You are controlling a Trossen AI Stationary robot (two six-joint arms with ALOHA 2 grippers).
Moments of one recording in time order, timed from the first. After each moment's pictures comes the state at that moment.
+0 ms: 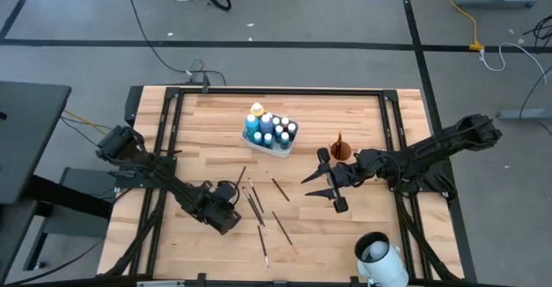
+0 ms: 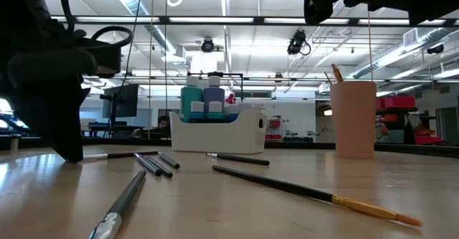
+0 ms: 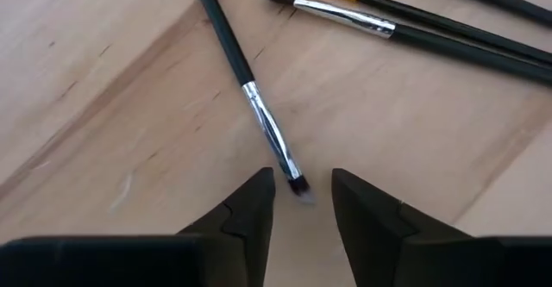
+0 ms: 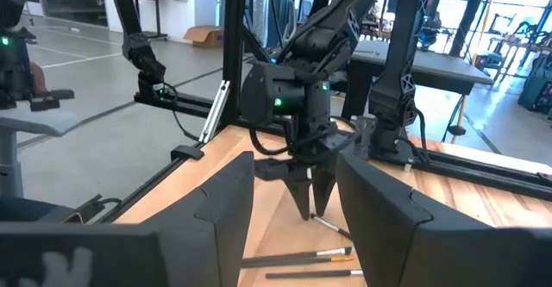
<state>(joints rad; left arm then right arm) -0.58 1.70 0.82 -0.53 -0.38 -1.35 0.23 1.26 0.50 0.77 -0.07 -0.11</state>
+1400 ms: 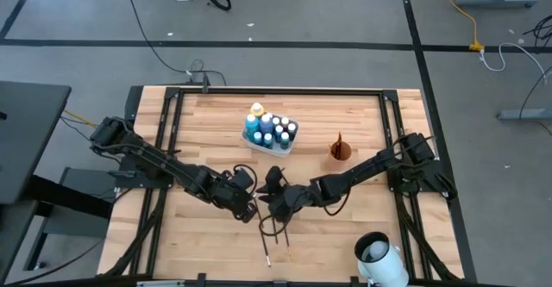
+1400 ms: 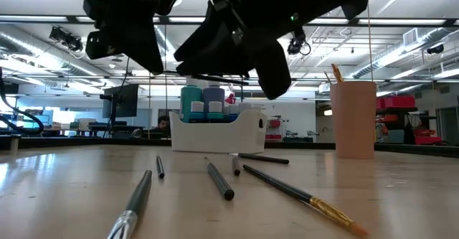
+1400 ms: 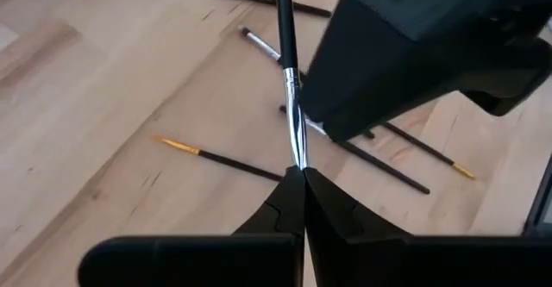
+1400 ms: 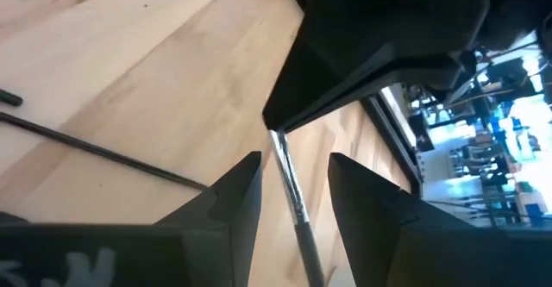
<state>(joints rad) -0.43 1.54 1.04 -0.51 -0.32 -1.06 0.32 1.94 1.15 0.33 0.41 -0.79</state>
